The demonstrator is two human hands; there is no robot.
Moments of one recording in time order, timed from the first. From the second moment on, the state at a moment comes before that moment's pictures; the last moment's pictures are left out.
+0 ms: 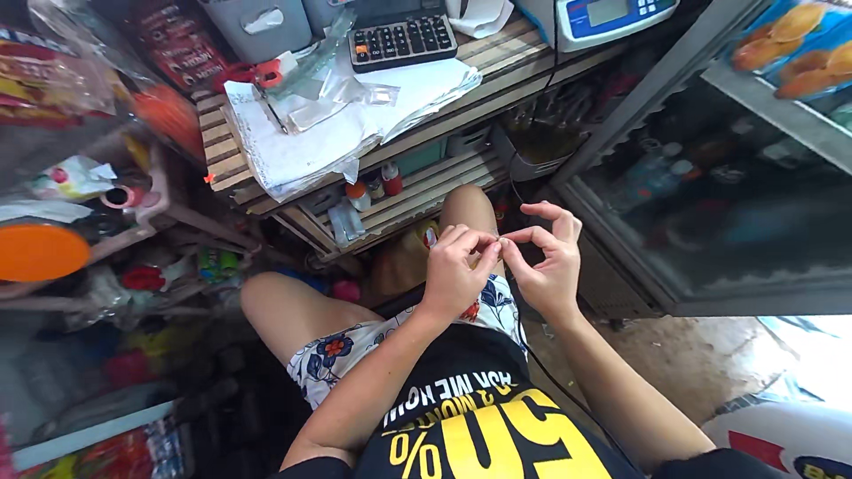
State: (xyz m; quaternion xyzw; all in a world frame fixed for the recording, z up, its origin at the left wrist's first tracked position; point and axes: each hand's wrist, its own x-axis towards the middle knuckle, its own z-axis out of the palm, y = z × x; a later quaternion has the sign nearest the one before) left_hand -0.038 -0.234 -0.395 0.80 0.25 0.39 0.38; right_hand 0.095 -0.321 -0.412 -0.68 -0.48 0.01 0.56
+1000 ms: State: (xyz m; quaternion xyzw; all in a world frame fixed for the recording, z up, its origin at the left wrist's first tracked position) left_hand -0.045 -0.213 -0.390 0.86 0.27 0.34 0.27; right_hand 0.113 -0.308 -0.420 -0.63 -0.54 0.13 0.54
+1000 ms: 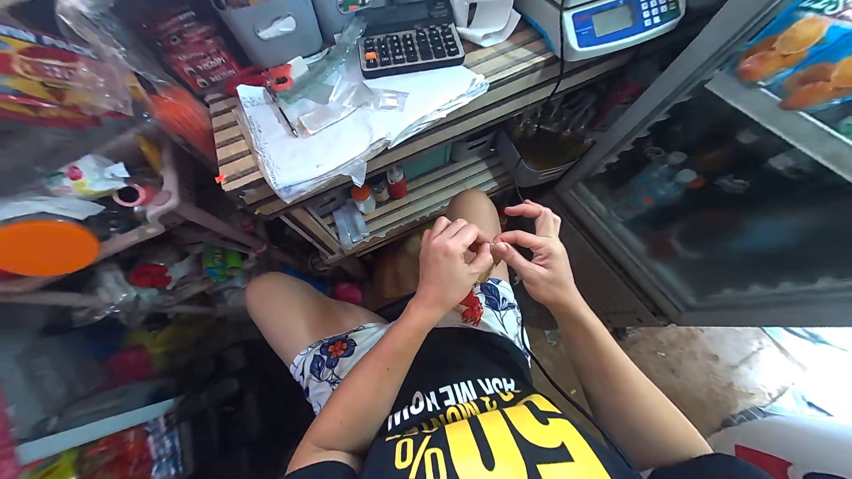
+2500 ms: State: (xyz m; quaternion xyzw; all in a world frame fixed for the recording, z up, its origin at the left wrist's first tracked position) left_hand -0.054 -0.216 -0.394 0.75 0.32 0.31 0.49; right_hand 0.088 -0.308 -0.433 -0.55 -0.63 -0.05 0.55
